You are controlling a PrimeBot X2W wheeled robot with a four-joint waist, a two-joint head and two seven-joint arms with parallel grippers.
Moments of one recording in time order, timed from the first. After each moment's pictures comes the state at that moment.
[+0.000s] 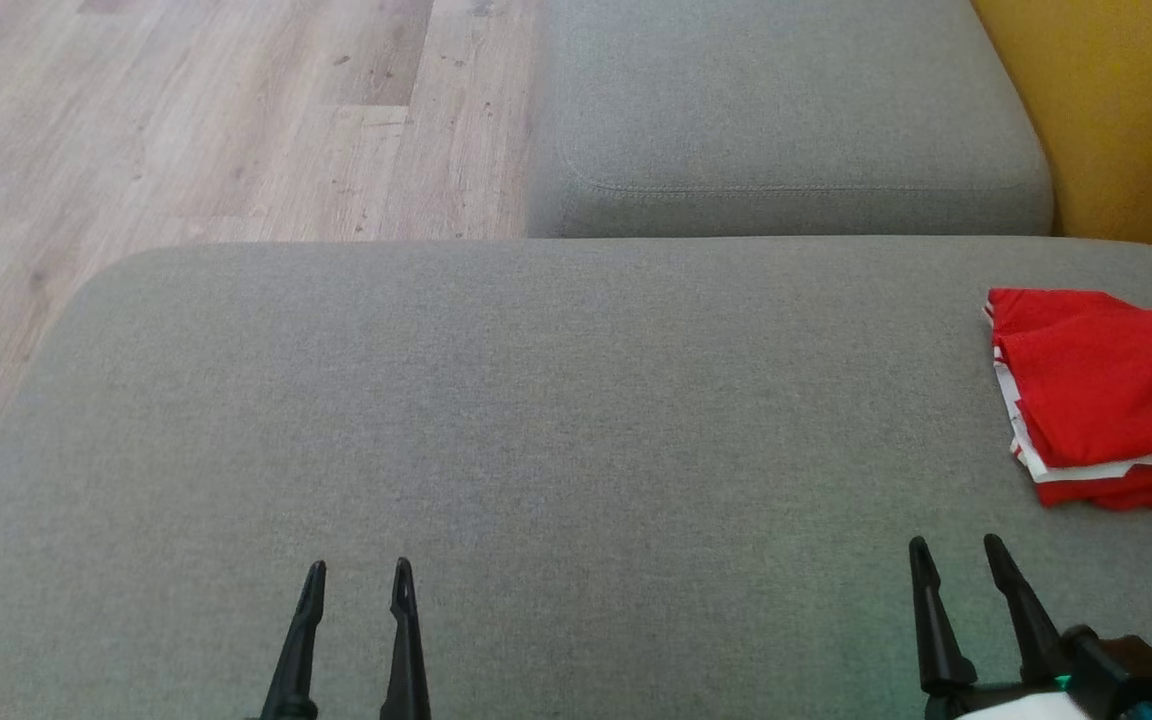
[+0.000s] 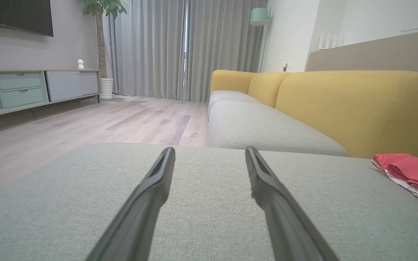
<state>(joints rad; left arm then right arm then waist) 0.24 0.06 -0.30 0.00 -0.17 0.16 -0.26 0.22 -0.05 0.05 0.16 0.21 0.13 -0.25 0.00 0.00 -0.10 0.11</state>
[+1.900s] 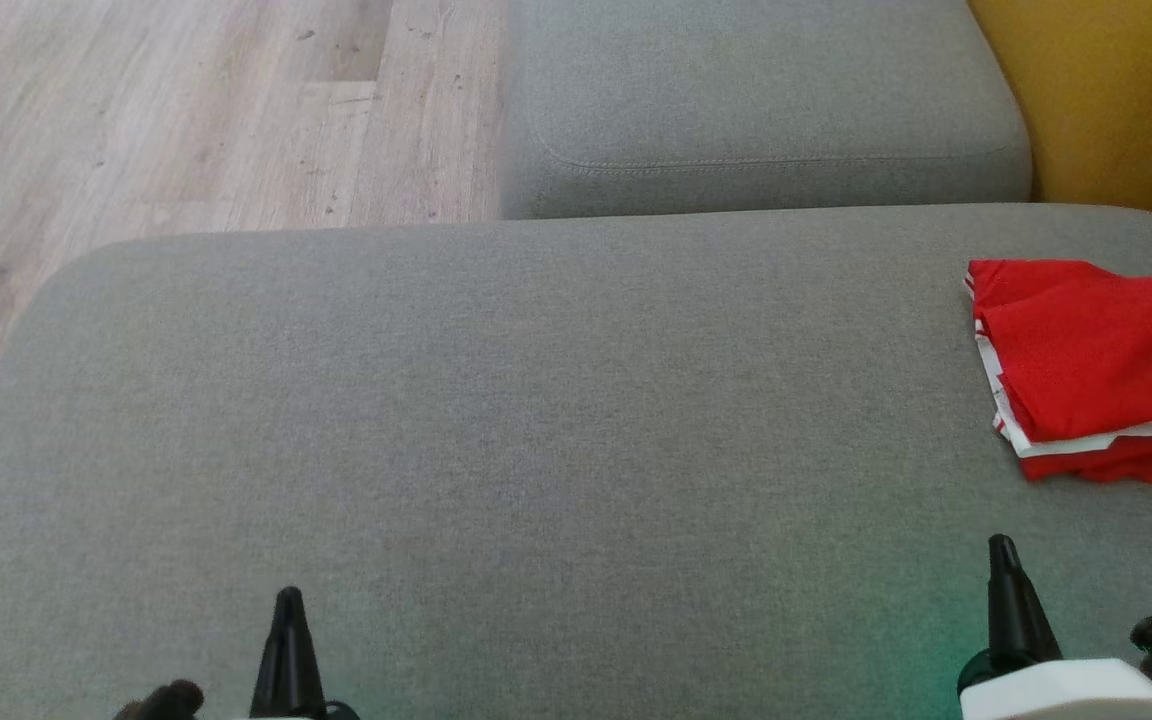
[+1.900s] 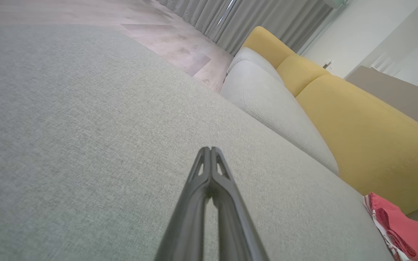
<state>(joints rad) 0.18 0.07 -0.21 0.15 -0.71 0.06 -0.15 0.15 -0.05 0.00 0.26 0.70 0.13 -0.13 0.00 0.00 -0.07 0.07</state>
